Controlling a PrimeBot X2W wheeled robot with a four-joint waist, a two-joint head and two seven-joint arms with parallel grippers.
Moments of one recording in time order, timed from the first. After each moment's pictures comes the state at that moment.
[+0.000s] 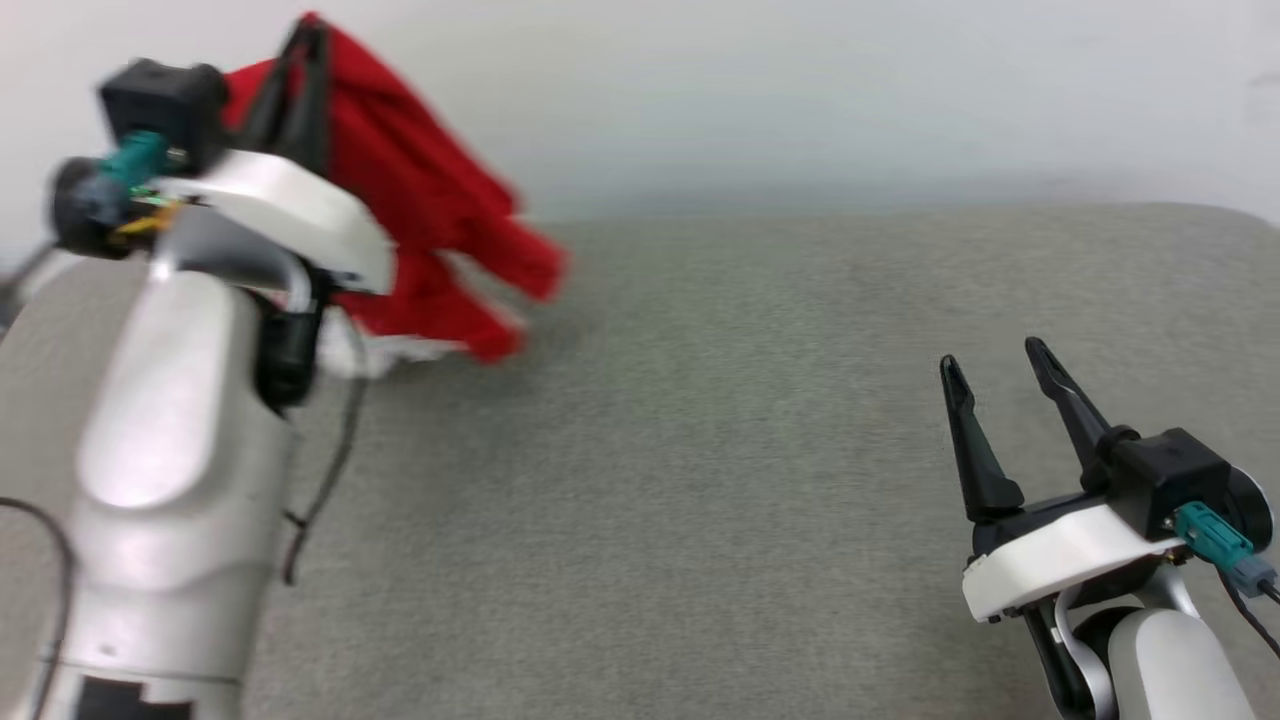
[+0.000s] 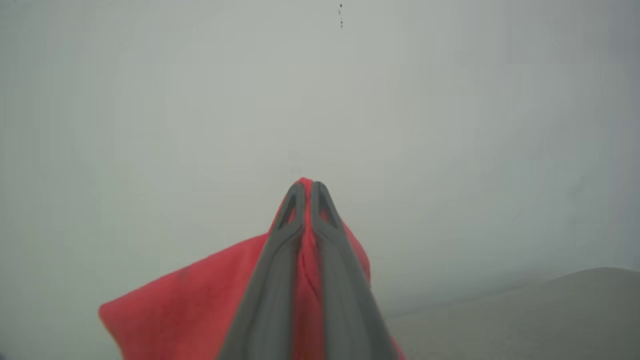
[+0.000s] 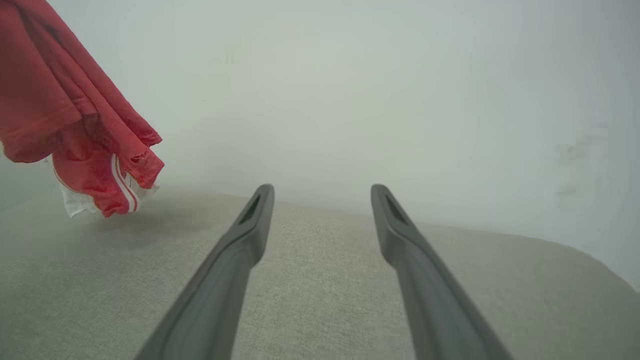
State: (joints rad) left arm -0.81 0.30 -0.22 0.49 -0.36 -0.07 -0.09; right arm -0.15 -0.07 0.06 0.02 0.07 0.13 -0.07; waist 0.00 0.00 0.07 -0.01
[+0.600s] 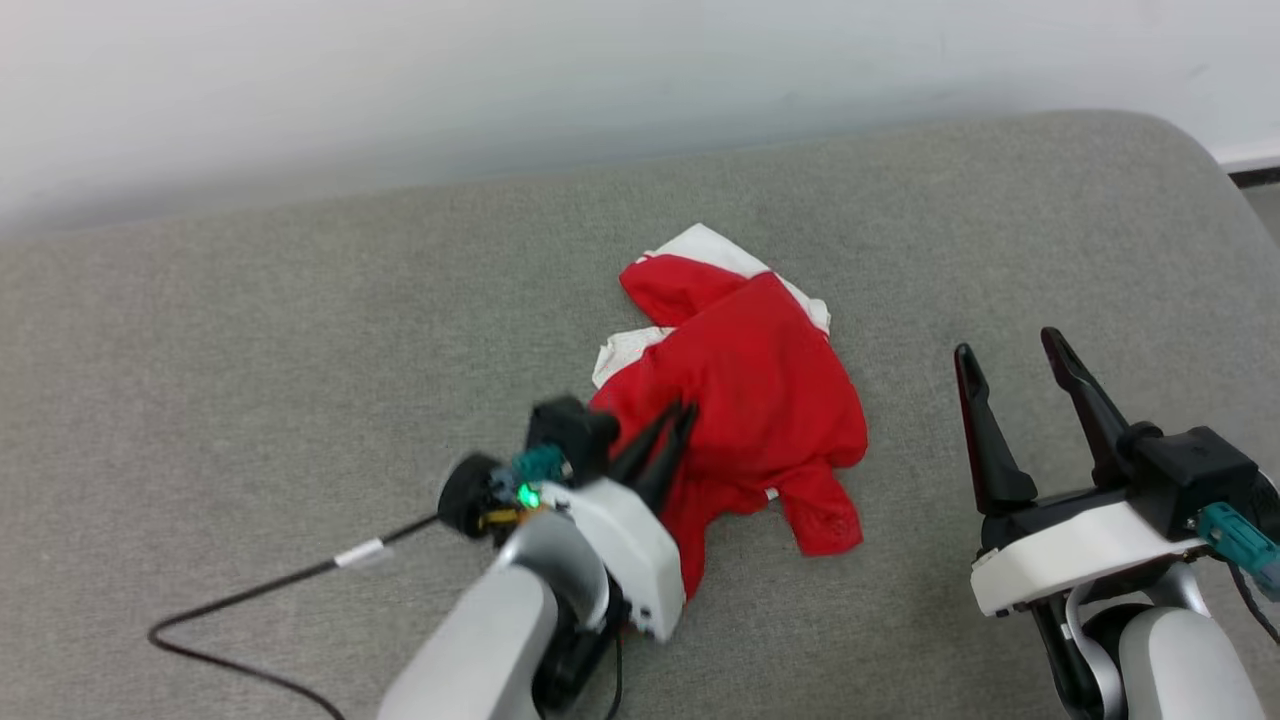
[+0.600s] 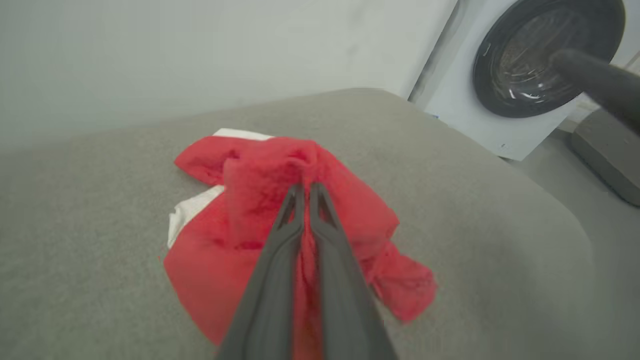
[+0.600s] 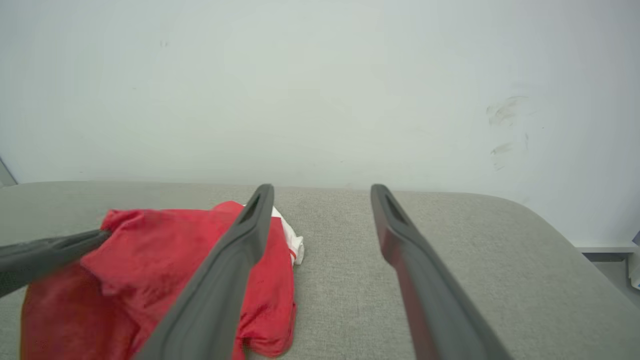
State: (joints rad) left arm -0.43 0.08 -0.52 0.33 -0.43 -0.08 0.01; right arm -0.15 -0.06 0.04 -0.02 0.09 0.13 -0.07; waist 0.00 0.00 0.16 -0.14
